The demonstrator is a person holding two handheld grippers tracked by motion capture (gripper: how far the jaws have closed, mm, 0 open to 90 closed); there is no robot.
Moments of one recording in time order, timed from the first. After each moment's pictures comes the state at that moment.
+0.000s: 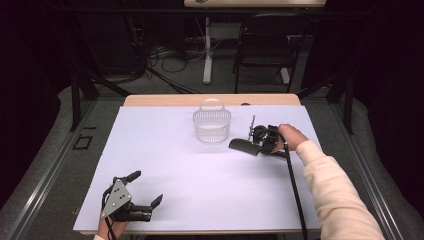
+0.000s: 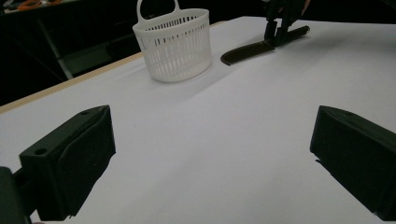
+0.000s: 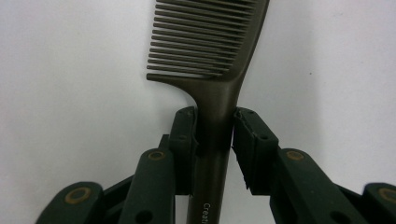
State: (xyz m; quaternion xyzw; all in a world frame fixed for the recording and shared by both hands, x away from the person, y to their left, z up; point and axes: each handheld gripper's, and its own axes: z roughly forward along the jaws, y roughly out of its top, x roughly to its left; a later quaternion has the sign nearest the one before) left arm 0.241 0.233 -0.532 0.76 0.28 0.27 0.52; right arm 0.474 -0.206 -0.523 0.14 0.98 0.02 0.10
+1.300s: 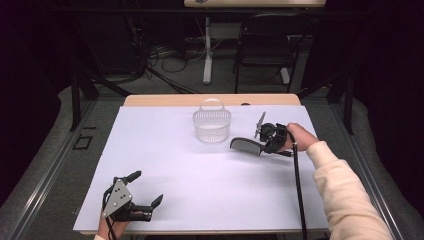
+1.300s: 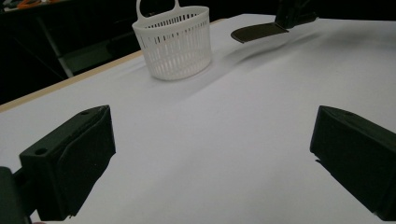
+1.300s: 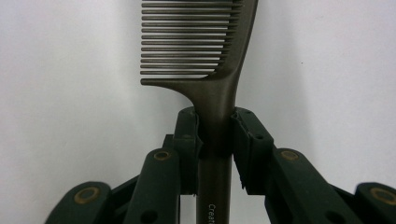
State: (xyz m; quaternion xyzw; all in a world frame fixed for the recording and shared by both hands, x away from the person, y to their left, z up) left arm 0.240 0.232 -0.532 0.76 0.28 0.27 0.52; right arm 0.457 -0.222 -0.495 0.15 0.98 0.06 0.09
